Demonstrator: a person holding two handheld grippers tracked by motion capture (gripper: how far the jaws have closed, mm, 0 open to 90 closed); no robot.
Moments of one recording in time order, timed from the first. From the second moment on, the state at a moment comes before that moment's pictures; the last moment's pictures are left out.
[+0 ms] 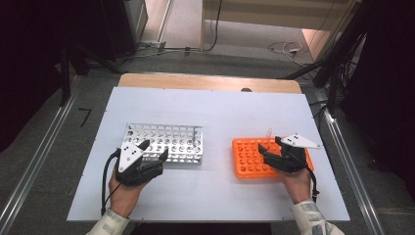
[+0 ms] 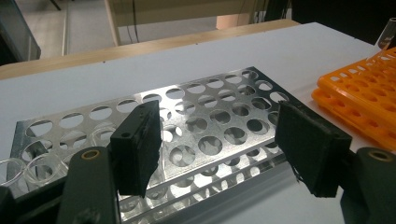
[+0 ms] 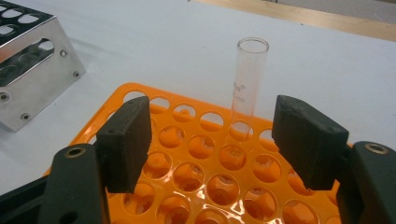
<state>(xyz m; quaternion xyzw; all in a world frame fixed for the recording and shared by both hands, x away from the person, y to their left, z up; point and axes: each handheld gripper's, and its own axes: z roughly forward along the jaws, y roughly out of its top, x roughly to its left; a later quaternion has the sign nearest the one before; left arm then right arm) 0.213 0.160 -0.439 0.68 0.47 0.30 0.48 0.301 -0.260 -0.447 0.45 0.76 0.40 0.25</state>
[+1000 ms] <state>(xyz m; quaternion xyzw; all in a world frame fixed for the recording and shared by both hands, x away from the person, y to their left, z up) 0.213 0.157 -0.440 0.68 0.47 0.30 0.48 0.324 -0.261 -0.458 0.47 0.75 0.39 0.25</state>
